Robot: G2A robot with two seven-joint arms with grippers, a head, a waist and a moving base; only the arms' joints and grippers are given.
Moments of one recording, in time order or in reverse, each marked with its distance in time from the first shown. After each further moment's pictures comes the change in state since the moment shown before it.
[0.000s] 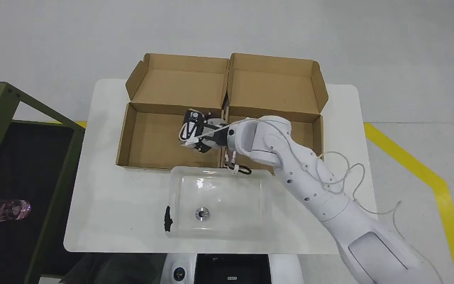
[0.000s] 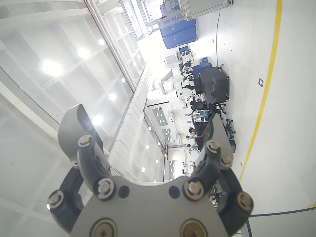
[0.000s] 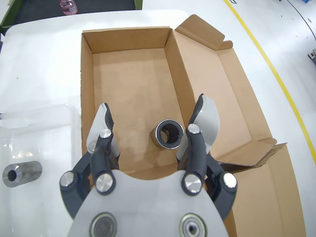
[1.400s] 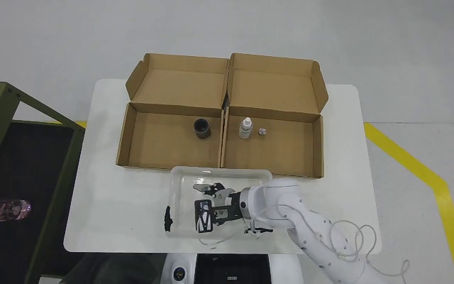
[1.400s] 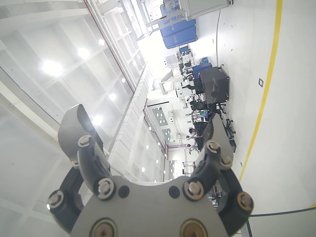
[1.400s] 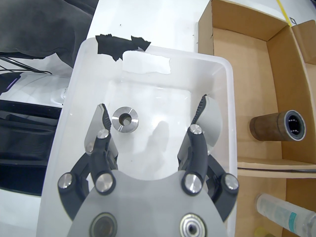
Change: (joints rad) left arm 0.000 0.000 0.000 0.000 0.000 0.000 0.000; right arm -0.430 0.123 0.035 -0.330 -0.219 -0.276 0.016
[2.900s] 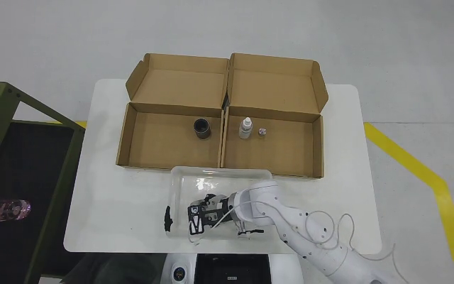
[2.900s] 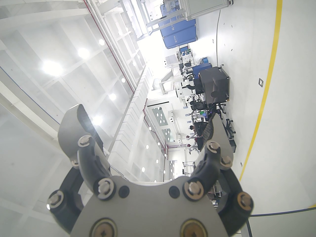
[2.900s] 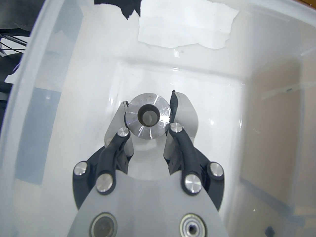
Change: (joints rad) left arm 0.000 0.000 0.000 0.000 0.000 0.000 0.000; right arm 0.105 -0.029 -0.159 0.211 -0.010 0.037 -0.039
